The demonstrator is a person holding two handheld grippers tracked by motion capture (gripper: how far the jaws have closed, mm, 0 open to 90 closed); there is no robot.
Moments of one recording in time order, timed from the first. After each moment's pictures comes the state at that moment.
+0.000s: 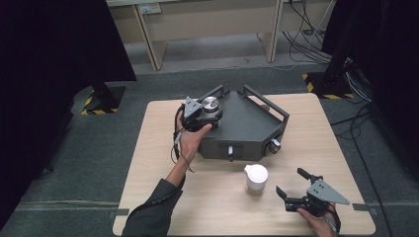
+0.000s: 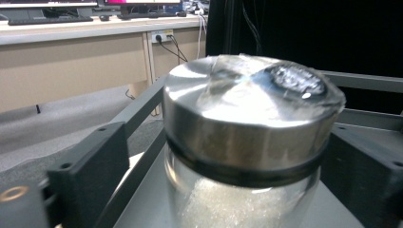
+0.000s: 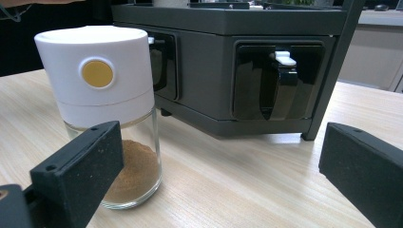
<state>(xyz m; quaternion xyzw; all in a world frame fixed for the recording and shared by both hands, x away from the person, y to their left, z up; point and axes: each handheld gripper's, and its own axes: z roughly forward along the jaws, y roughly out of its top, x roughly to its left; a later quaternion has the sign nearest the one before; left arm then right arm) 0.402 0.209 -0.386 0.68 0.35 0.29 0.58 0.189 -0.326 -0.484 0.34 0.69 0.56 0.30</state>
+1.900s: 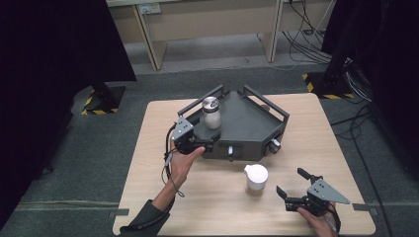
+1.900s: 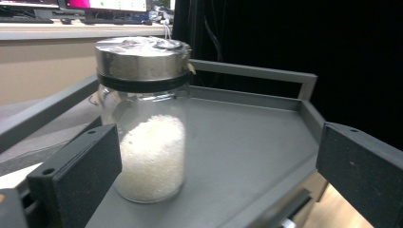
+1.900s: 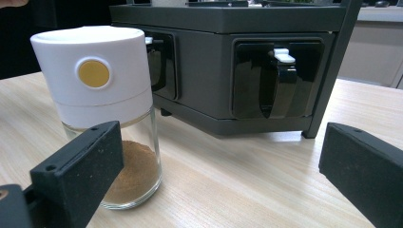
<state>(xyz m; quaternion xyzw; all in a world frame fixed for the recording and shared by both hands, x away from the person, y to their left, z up) 0.341 0.242 -0.398 0.68 0.31 0.24 0.62 0.191 -0.327 -0.485 0.34 0.69 0.56 0.29</state>
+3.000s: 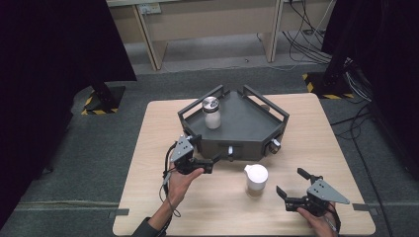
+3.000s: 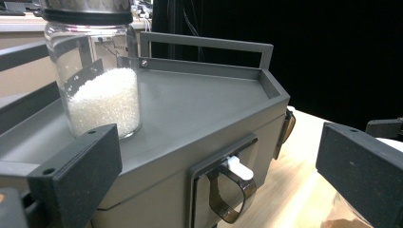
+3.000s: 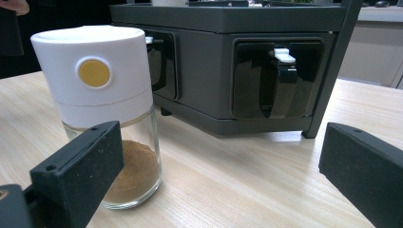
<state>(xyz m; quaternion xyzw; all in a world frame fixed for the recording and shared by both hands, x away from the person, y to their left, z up) 0.307 0.250 -0.427 0.69 0.29 0.21 0.62 0.191 -0.327 -0.485 0.34 0.69 0.56 0.29</state>
